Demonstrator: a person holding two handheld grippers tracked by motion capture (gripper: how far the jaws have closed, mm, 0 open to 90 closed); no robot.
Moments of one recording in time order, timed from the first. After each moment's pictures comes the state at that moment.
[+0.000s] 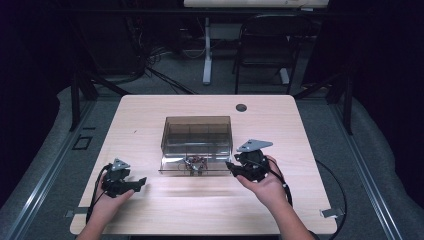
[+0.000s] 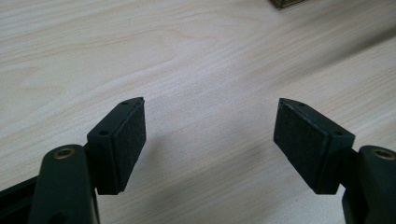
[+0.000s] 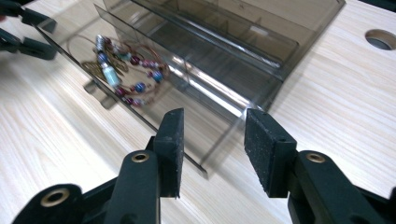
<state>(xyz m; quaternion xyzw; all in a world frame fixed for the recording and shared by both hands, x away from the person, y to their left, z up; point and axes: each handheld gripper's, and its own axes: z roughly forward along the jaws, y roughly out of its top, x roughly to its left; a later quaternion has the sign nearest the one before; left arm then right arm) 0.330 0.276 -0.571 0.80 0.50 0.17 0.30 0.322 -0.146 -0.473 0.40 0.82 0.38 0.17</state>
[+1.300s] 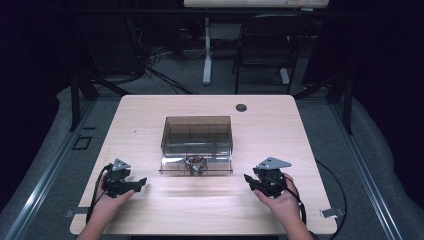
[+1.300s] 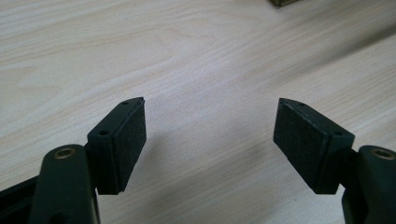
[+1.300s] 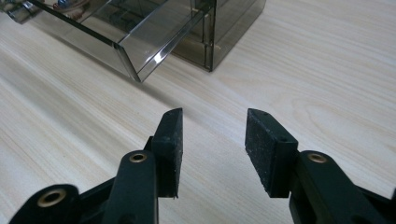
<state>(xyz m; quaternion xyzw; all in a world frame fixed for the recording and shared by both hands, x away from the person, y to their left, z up) 0.330 0.275 -0.572 0.80 0.50 0.17 0.30 0.302 -0.195 -0.528 0.44 0.80 0.37 0.19</state>
